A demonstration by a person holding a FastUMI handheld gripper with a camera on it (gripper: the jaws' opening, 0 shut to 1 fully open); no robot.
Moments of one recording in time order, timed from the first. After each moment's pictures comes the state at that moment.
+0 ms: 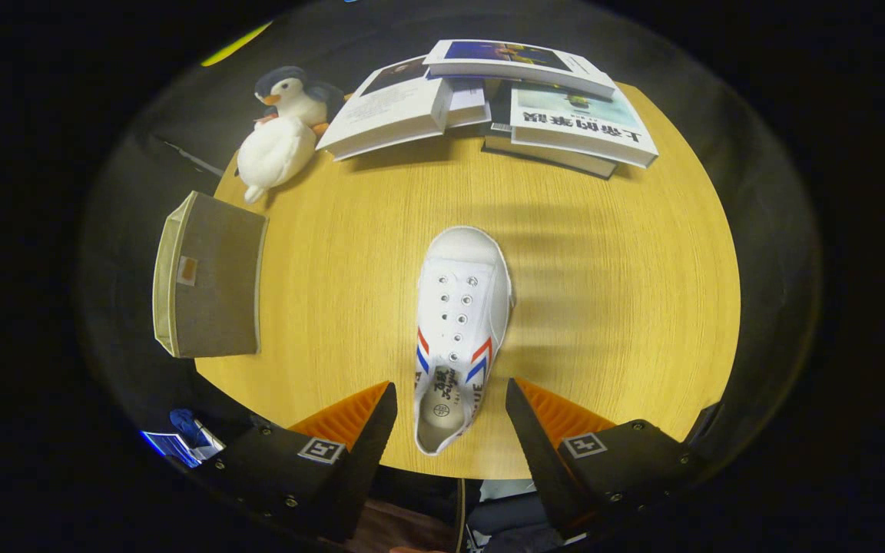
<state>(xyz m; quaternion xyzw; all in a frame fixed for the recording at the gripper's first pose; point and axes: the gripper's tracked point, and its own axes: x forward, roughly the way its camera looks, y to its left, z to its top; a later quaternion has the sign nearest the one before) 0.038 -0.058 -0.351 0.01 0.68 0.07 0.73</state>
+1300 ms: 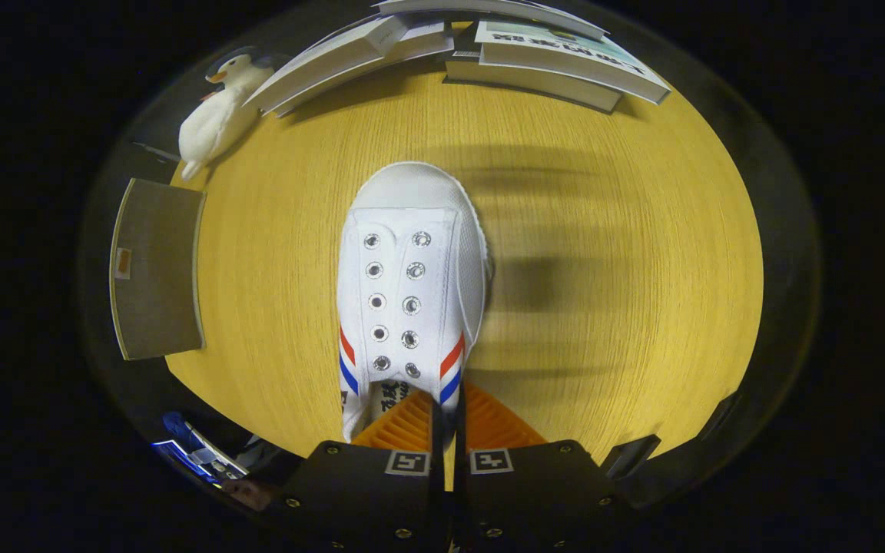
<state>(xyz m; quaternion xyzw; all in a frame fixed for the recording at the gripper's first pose) 0.022 -0.071 -0.414 0.03 0.73 0.04 0.68</state>
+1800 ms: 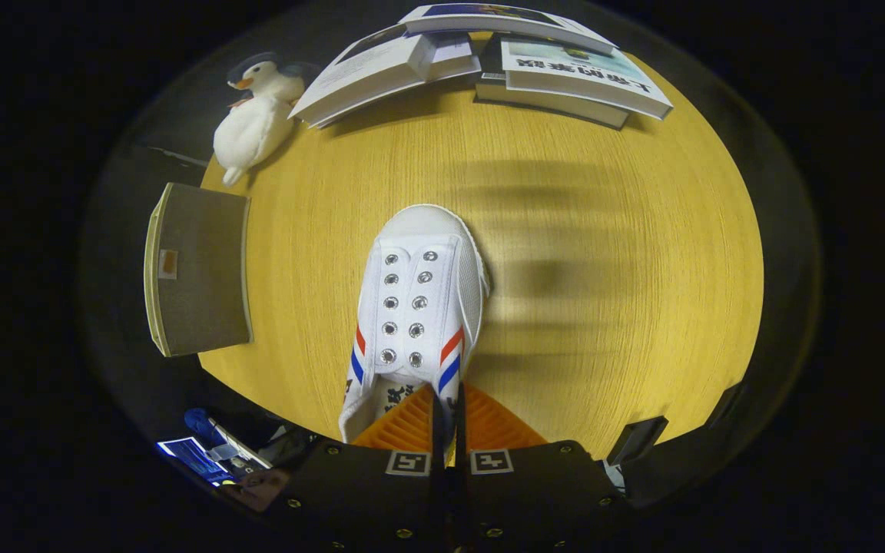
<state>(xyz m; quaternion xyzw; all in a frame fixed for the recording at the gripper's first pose) 0.019 -0.042 -0.364 0.04 0.73 0.08 0.68</state>
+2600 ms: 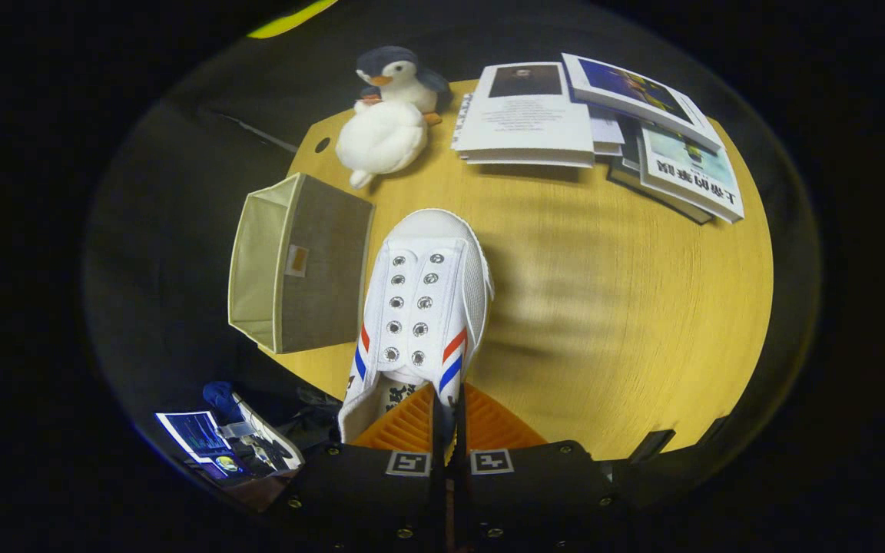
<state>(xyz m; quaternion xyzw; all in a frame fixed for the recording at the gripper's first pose) 0.056 0.088 -0.261 0.02 0.70 0.19 0.69</state>
